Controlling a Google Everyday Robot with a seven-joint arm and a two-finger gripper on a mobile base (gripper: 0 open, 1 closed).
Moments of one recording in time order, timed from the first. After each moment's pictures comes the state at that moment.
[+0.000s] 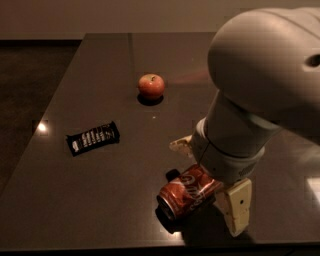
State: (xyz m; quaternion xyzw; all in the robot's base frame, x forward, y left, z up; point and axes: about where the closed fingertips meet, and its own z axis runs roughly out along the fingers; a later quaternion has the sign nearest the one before) arm 0.346 -0.081 0.866 -0.86 0.50 0.00 0.07
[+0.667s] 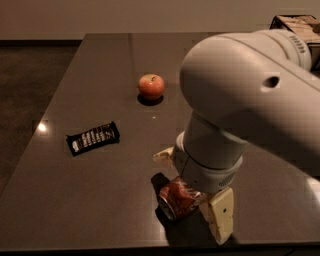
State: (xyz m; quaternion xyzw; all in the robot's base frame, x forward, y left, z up) arm 0.336 -0.052 0.847 -0.88 0.46 0.02 0.07
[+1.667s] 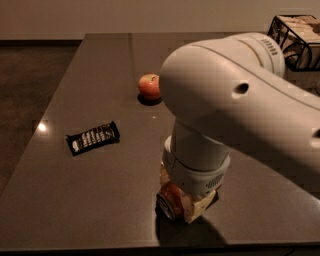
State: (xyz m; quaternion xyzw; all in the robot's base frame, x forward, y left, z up) arm 0.334 -0.041 0.840 -0.88 0.47 0.01 0.05
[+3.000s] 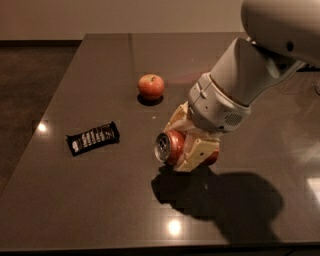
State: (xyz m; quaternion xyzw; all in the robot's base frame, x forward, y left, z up) arm 0.399 -0.035 0.900 -0.78 0.57 0.18 0.18
